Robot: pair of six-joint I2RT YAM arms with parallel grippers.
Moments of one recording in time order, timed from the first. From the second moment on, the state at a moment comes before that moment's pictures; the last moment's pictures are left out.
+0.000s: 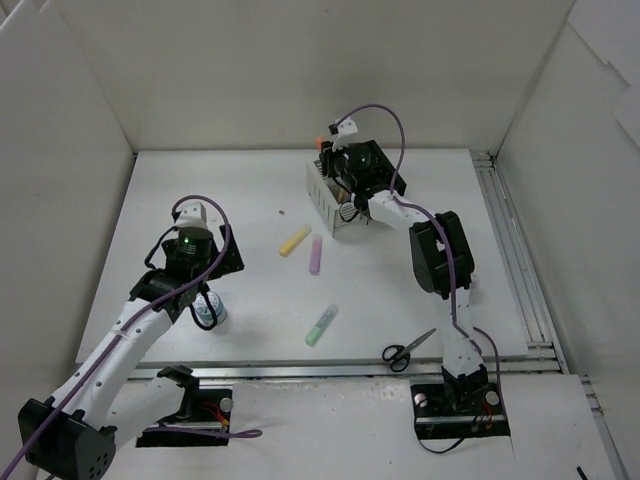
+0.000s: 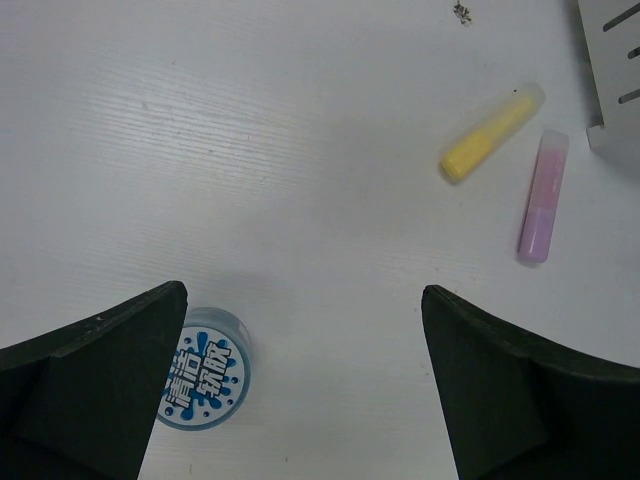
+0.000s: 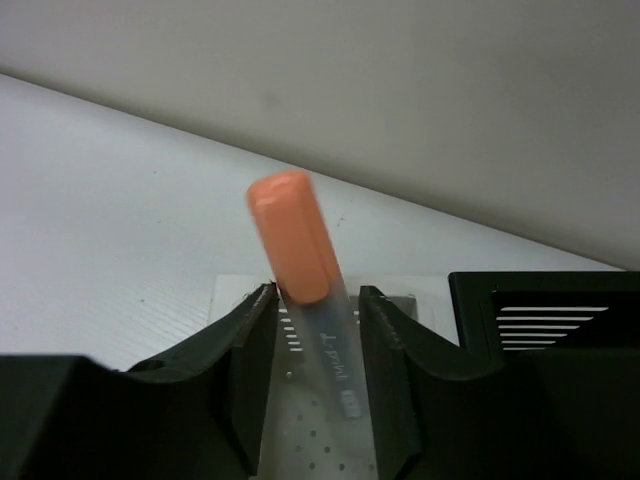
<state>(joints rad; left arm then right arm) -0.38 0.95 0.84 -0.56 -0.31 -0.50 0.44 2.26 1.72 0.42 0.01 0.03</state>
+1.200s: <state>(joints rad) -0.38 0.89 0.78 -0.62 -0.29 -0.49 0.70 1.94 1.49 -0.62 -0.11 -1.49</state>
